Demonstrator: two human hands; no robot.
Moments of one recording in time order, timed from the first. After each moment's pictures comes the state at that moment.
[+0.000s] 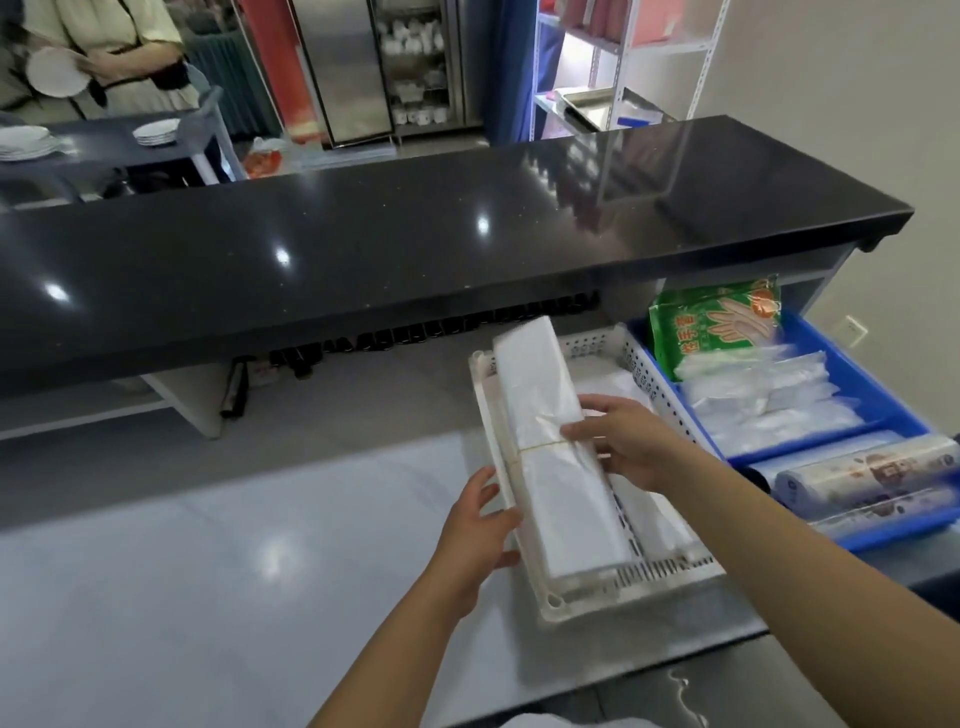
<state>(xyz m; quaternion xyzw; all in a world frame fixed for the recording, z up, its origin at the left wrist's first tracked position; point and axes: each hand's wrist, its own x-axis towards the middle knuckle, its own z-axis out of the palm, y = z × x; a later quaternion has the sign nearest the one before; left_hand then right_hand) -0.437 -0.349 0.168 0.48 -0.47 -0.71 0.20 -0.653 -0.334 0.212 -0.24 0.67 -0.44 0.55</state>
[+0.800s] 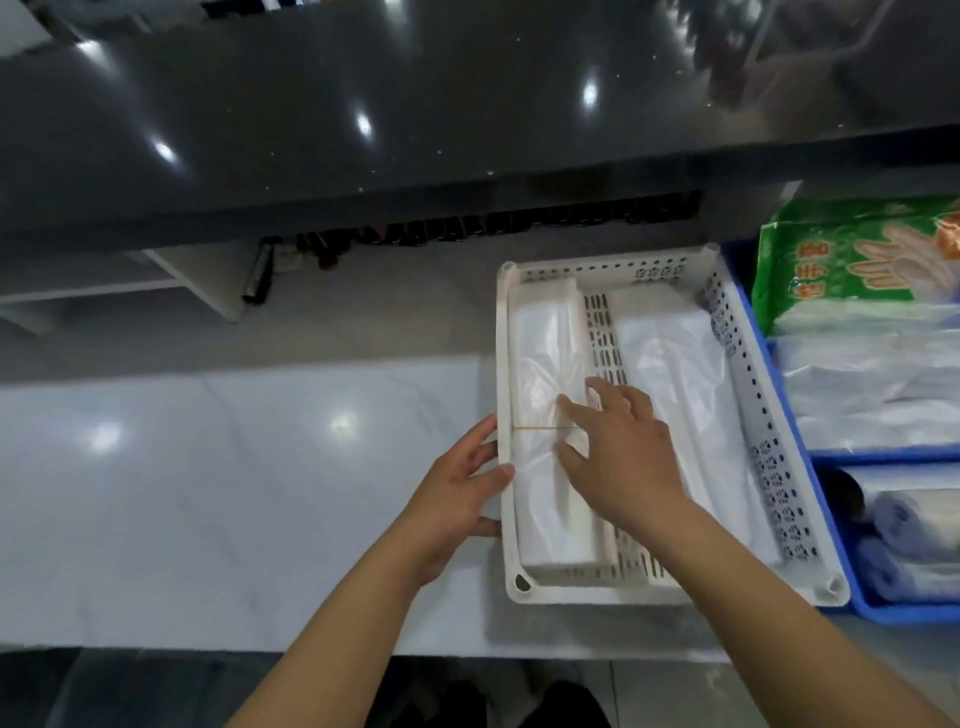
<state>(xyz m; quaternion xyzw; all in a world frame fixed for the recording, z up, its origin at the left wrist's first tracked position) -0.444 -0.345 0.151 0.53 -0.45 -0.70 0.17 -0.632 -0.319 0.145 -0.60 0.76 -0.09 0.22</state>
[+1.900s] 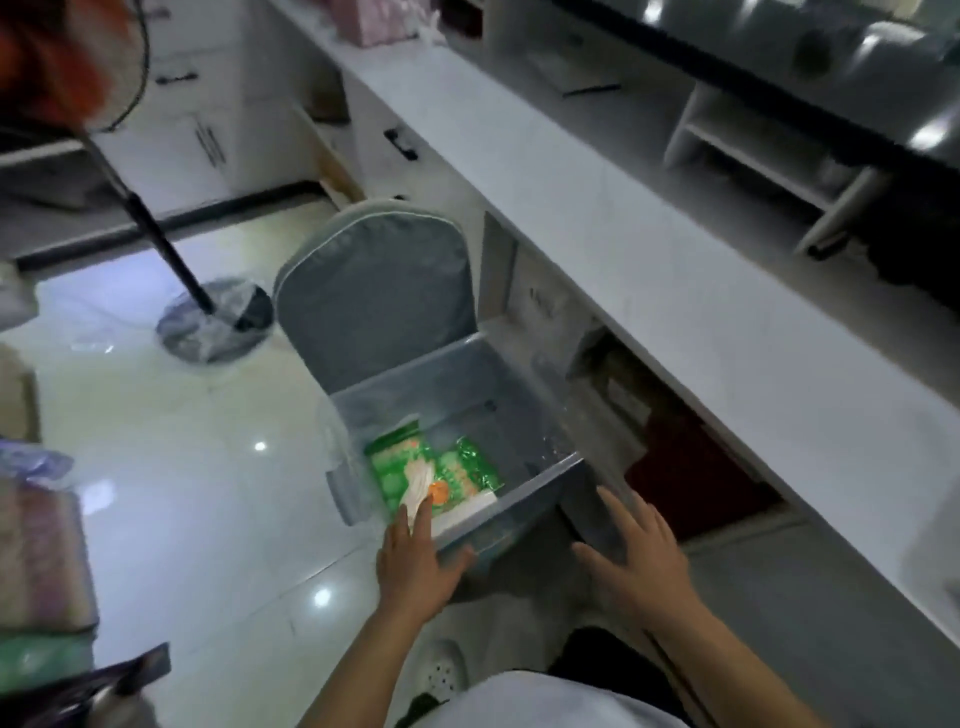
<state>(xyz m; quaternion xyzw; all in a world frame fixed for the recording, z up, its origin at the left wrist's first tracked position) -0.062 0.133 0.031 0.88 -0.26 -0.33 0.21 -0.266 -0.034 0.090 -0.81 0.48 0.08 0.31</state>
